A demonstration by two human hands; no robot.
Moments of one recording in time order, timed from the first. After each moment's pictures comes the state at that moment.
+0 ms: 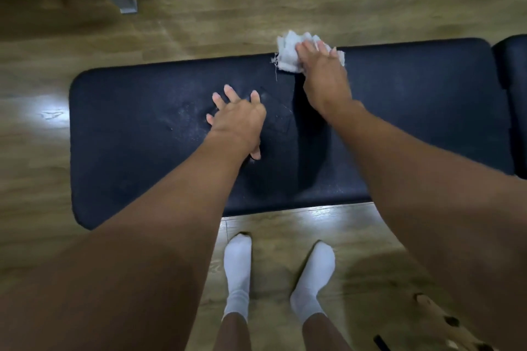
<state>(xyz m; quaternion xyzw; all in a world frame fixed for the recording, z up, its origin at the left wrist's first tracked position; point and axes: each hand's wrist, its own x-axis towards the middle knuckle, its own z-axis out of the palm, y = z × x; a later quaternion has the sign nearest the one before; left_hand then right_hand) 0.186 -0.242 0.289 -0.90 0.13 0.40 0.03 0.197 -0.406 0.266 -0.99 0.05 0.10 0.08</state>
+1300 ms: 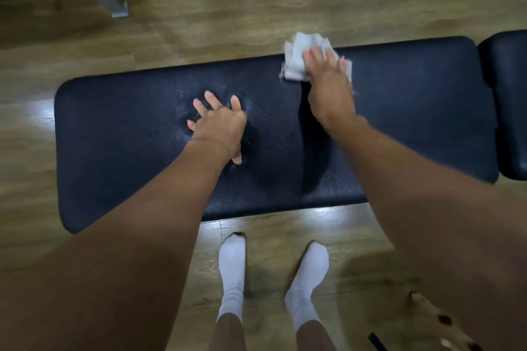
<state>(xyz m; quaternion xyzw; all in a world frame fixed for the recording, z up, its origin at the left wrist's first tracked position) 0.184 -0.250 0.286 -0.90 0.11 0.41 0.05 0.177 -0.445 0.265 -0.99 0.09 0.11 0.09</state>
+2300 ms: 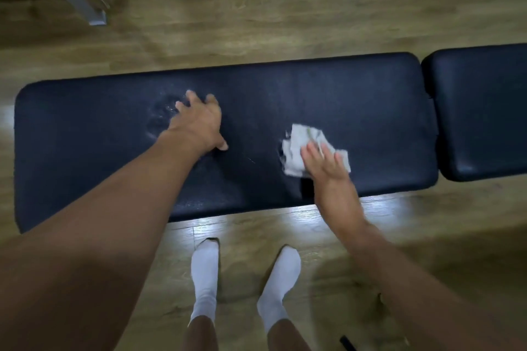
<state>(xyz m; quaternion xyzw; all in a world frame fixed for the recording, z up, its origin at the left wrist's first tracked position) 0.181 -0.288 0.315 -0.92 0.09 0.39 0.00 -0.011 -0.492 0.270 -0.98 0.02 0.15 0.11</state>
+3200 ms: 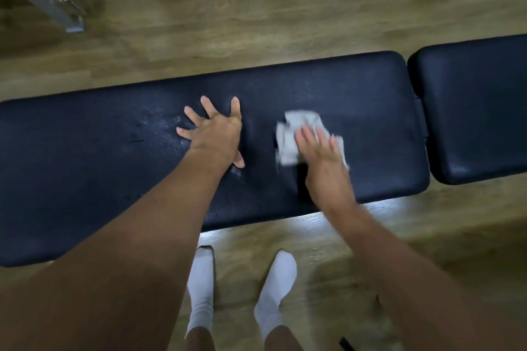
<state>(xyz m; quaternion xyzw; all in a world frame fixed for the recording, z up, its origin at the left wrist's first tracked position) 0.172 -0.359 0.291 -0.90 0.09 0.42 0.02 0.037 -0.513 0.269 -0.98 0.08 0.16 0.12</state>
